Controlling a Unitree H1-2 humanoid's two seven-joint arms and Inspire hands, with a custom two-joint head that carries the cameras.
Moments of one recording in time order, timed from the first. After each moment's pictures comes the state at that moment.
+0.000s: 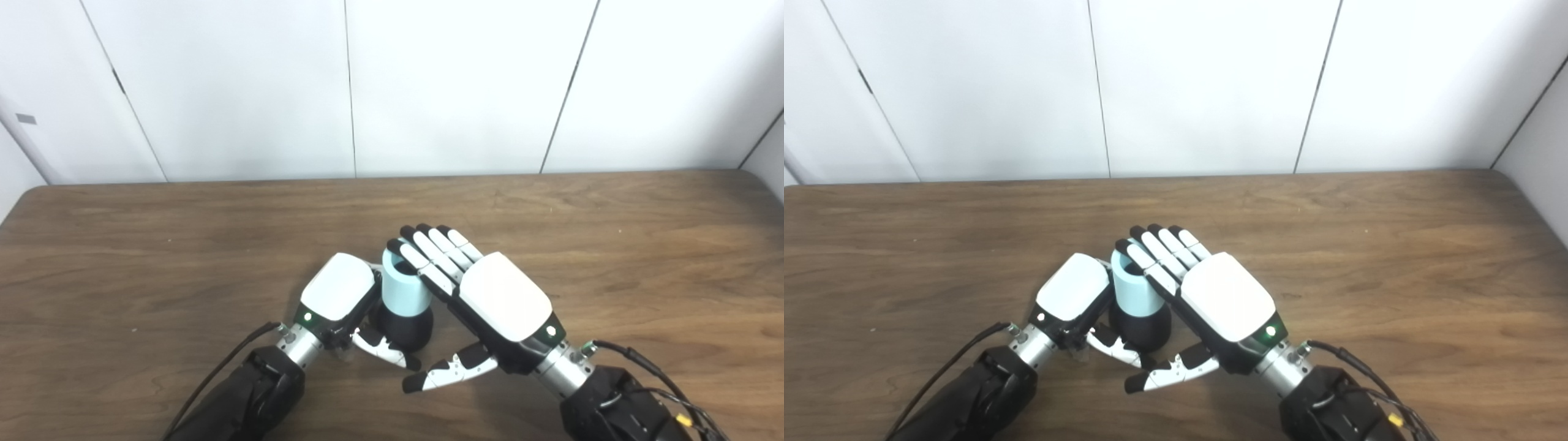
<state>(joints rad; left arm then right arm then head) -0.38 0.29 -0.64 0.30 0.89 -0.25 0.27 -0.08 -0.30 0.35 -0.47 -1.01 -0.12 0.19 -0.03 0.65</state>
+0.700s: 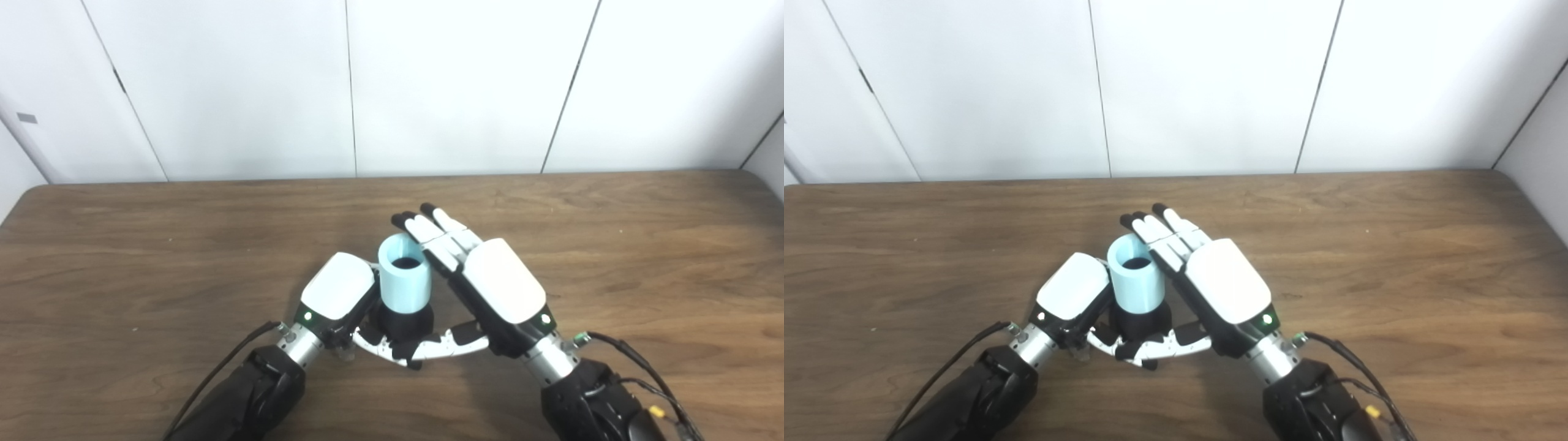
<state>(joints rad) -0.38 0.29 -0.64 0.30 0.89 -0.25 0.27 -0.08 -0.19 0.27 -0.35 -0.89 -0.23 -0.05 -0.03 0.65</state>
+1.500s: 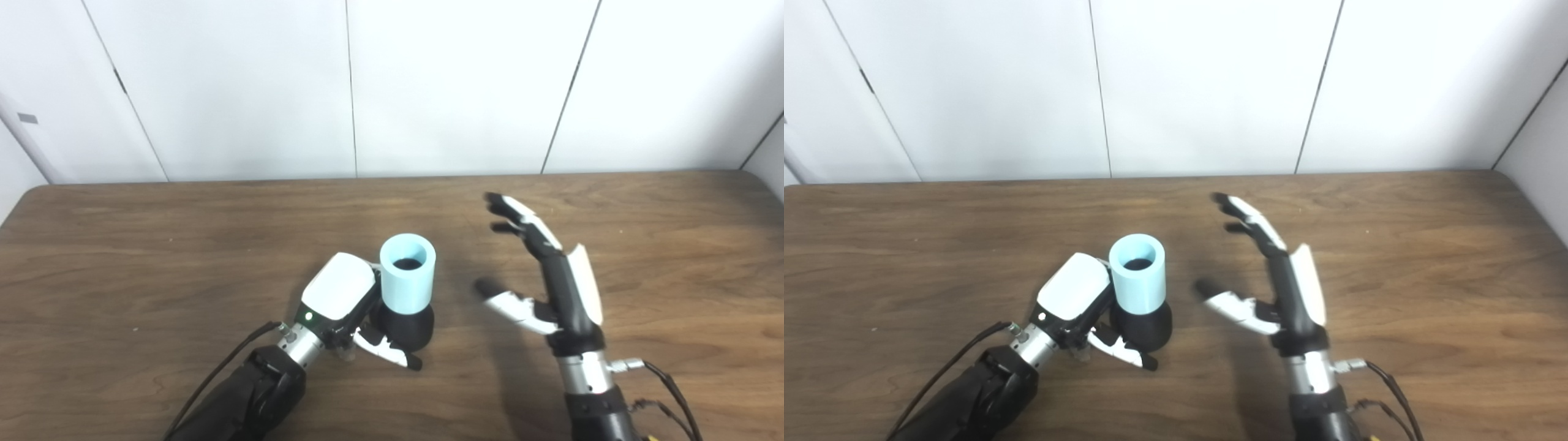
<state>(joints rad) -0.38 0.29 -0.64 0.30 0.89 -0.25 0.27 0.03 -0.07 0.06 -0.21 -0.24 -0.30 -0.19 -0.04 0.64</state>
